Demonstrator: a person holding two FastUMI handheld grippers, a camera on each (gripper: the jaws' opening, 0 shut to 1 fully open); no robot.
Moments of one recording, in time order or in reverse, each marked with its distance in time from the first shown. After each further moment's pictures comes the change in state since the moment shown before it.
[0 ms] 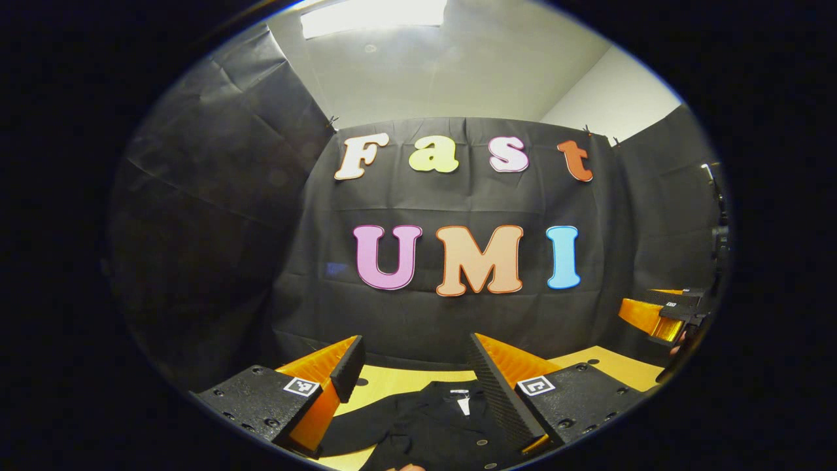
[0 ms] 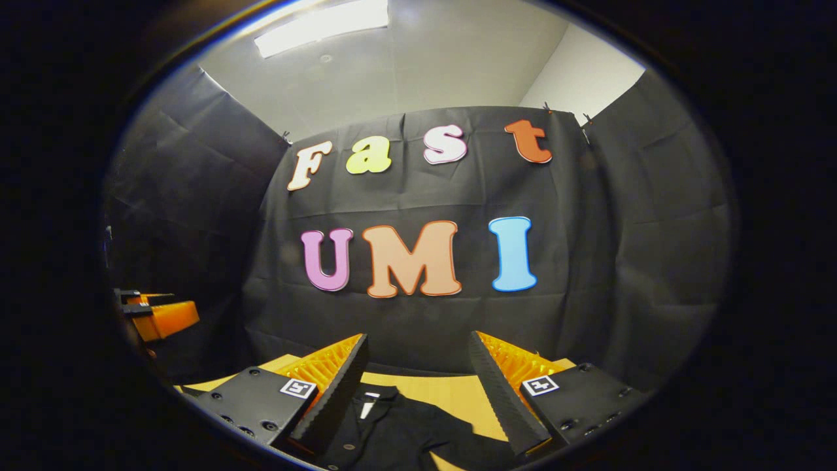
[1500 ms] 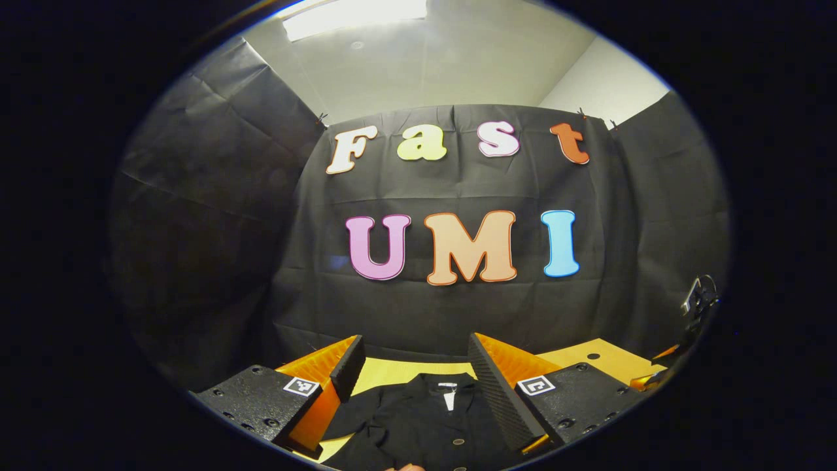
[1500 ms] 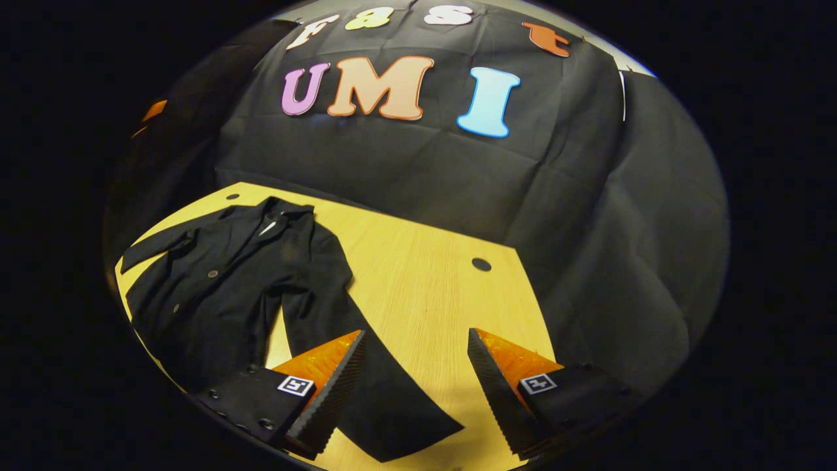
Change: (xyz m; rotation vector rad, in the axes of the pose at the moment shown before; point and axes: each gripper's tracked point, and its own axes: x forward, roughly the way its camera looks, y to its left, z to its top) left arm 0.004 -0.065 -0.017 0.038 0.044 0.044; right arm -0.031 -0.222 -0.250 -0.268 0.684 -0.018
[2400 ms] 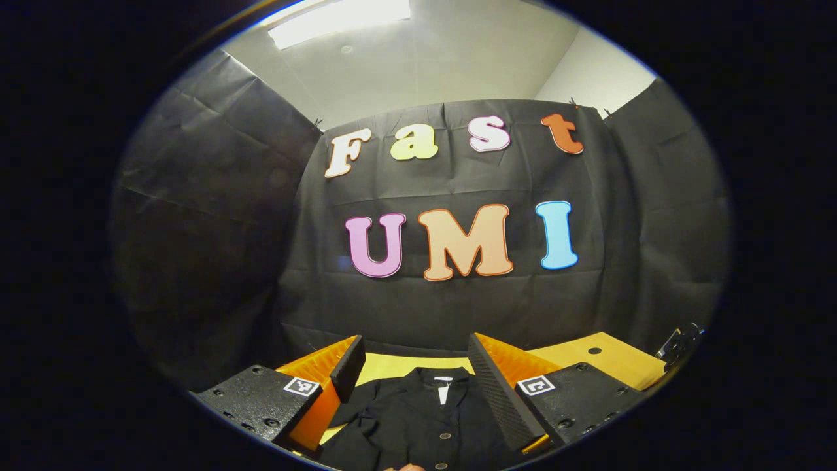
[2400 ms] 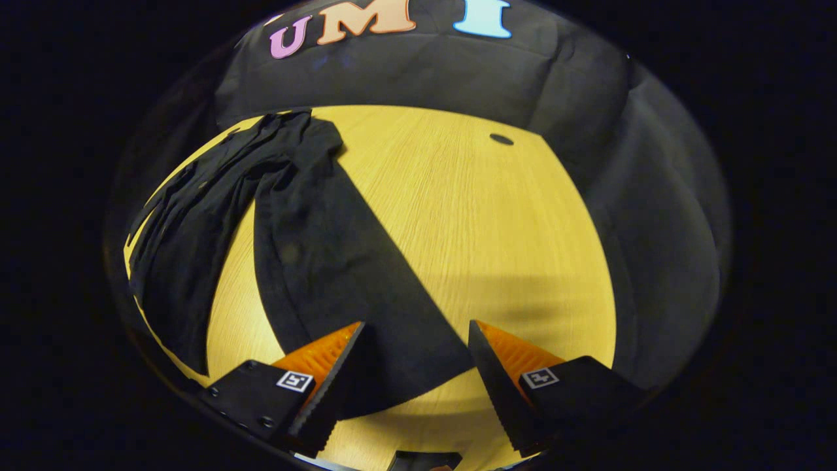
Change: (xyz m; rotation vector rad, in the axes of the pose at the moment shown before) left arm -0.017 -0.044 -0.006 0.048 0.006 0.034; right arm 0.034 -0.008 -0.149 0.052 0.387 0.153
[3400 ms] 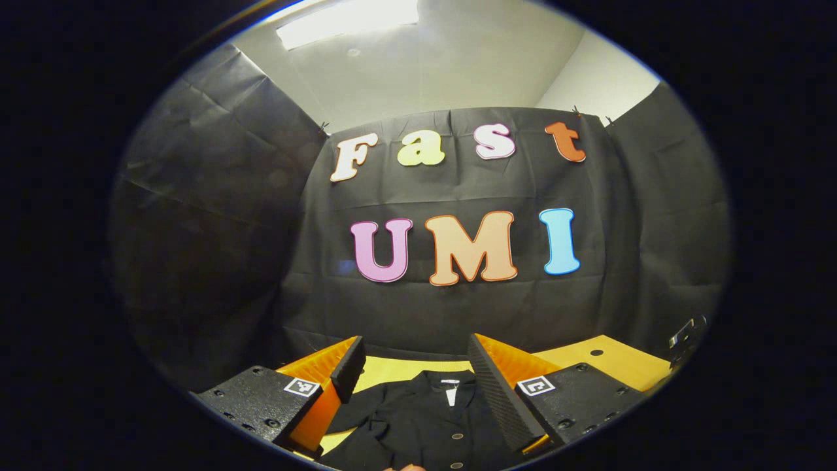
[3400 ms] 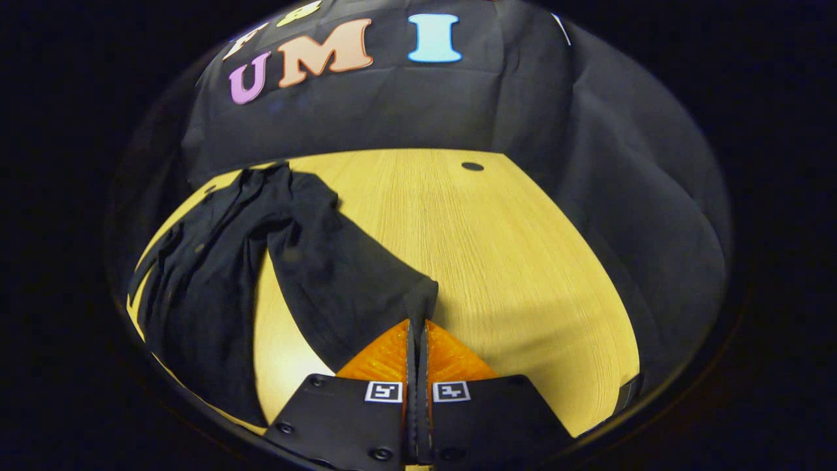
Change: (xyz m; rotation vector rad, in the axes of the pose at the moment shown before) left arm -0.006 0.040 -0.004 -0.028 -0.030 -0.008; right arm -0.029 0.050 0.041 0.244 -0.236 -0.098
